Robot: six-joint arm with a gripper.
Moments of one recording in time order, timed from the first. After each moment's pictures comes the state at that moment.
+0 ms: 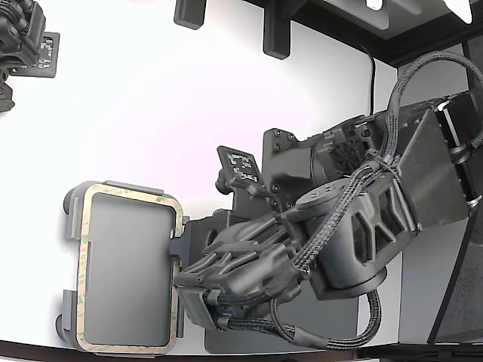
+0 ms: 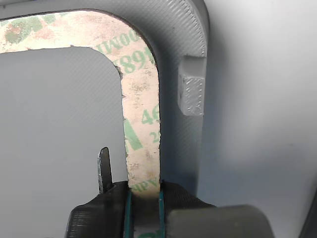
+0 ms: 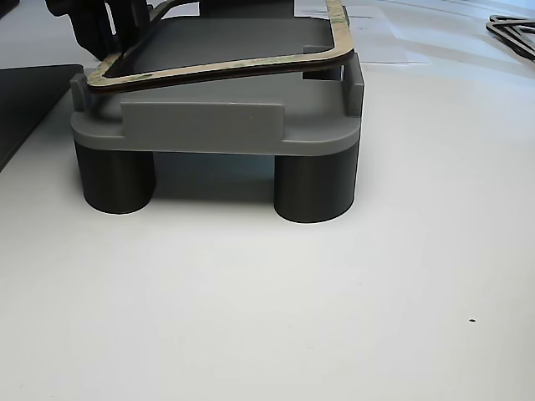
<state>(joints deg) 30.9 84.8 86.7 85.5 6.3 123.8</state>
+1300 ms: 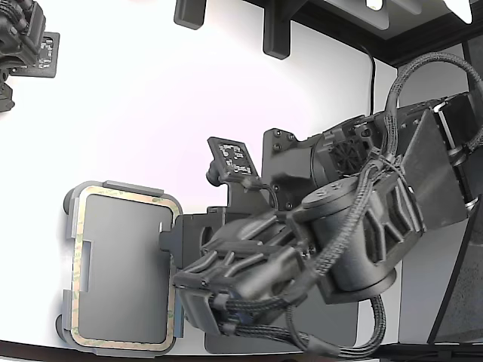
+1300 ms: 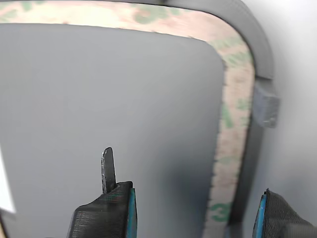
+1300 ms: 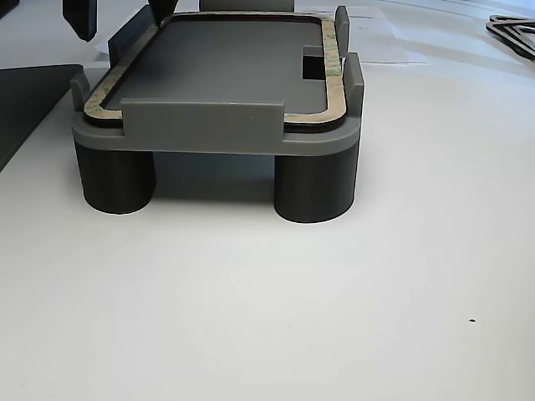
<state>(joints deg) 30.8 82.5 78.0 88.2 12.2 116.5</state>
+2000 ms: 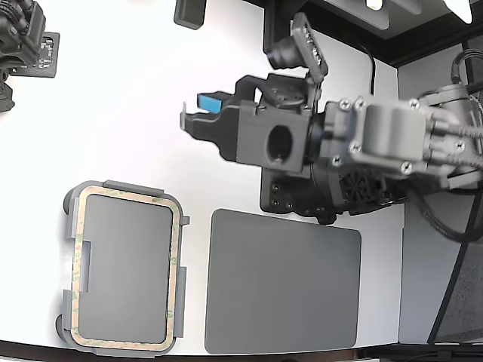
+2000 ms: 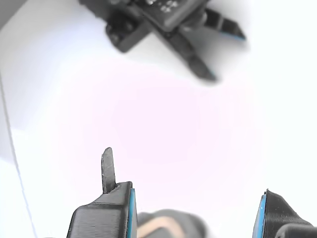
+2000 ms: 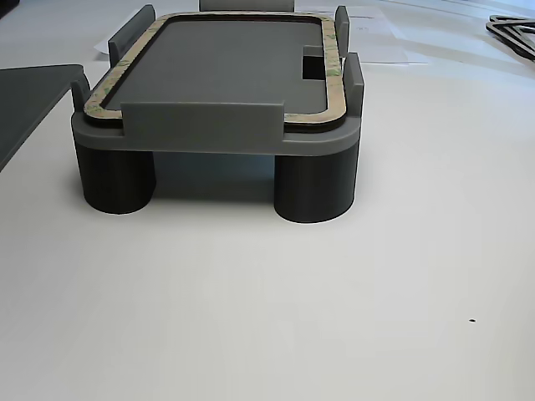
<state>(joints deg) 15.3 124.9 109.8 58.8 22.1 47.4</state>
